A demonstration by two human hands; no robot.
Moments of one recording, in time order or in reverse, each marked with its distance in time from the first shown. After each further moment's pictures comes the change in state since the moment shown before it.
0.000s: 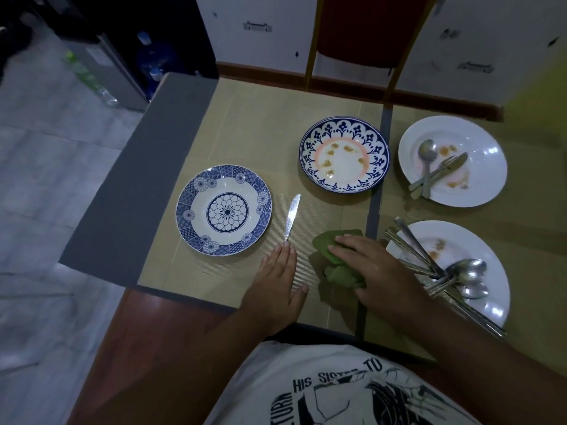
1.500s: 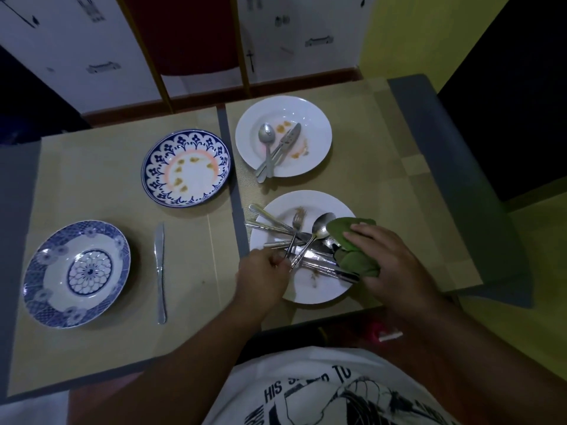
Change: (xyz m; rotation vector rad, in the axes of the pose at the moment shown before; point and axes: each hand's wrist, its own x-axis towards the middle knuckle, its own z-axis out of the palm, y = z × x) left_hand 0.071 0.204 0.027 -0.351 -0.025 -0.172; right_hand -0.199 0.110 -0.053 0.047 0.449 0.477
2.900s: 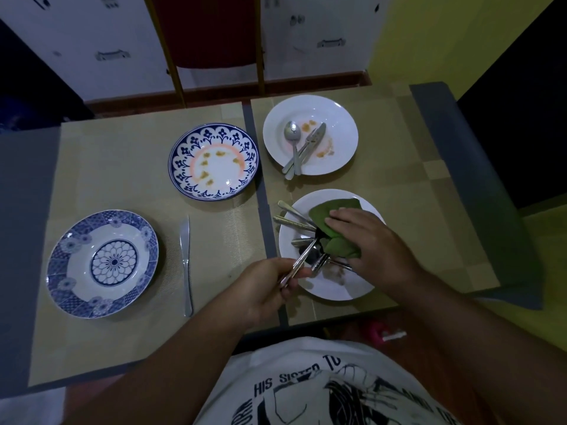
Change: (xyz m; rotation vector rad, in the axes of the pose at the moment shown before) left_hand -0.007 -0.016 -0.064 -1.000 -0.518 -0.637; right_hand 0.054 -0.053 0.033 -0.131 -0.110 -0.194
